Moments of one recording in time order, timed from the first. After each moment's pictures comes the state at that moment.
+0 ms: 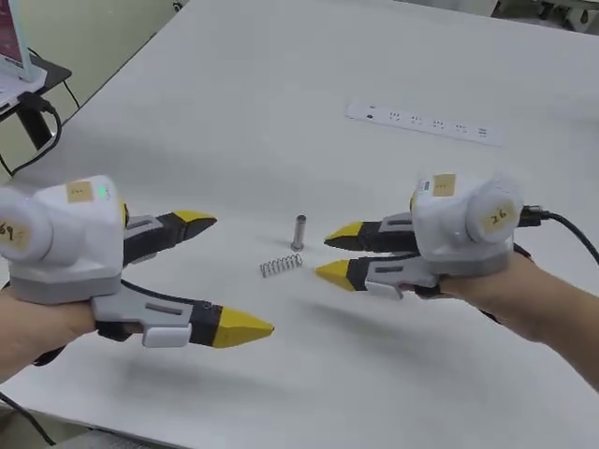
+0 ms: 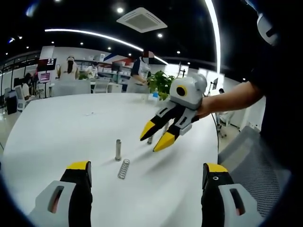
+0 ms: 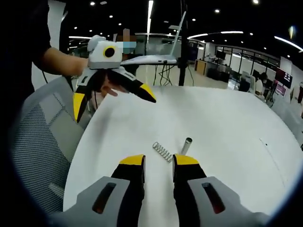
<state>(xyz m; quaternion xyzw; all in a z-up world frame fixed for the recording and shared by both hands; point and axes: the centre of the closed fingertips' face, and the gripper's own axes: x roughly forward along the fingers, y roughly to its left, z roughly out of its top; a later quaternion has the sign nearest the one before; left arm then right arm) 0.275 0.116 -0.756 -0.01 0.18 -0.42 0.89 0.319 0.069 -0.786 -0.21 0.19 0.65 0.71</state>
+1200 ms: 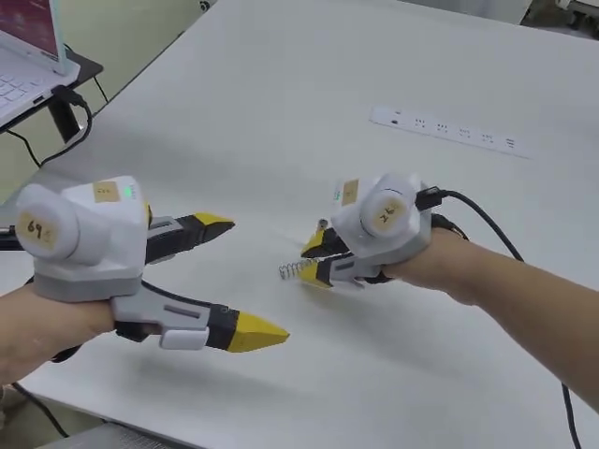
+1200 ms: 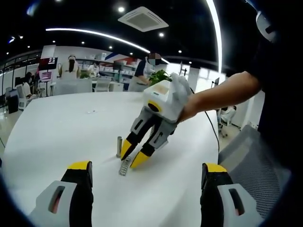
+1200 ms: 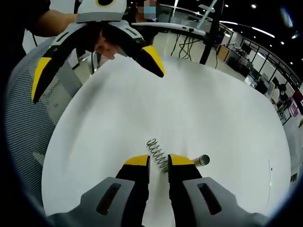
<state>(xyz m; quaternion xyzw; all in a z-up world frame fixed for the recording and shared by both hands) 0.271 0.122 -0.760 -0.01 0.19 -0.41 0.89 0.331 0.108 -0.844 -0.37 0.23 0.65 0.62</state>
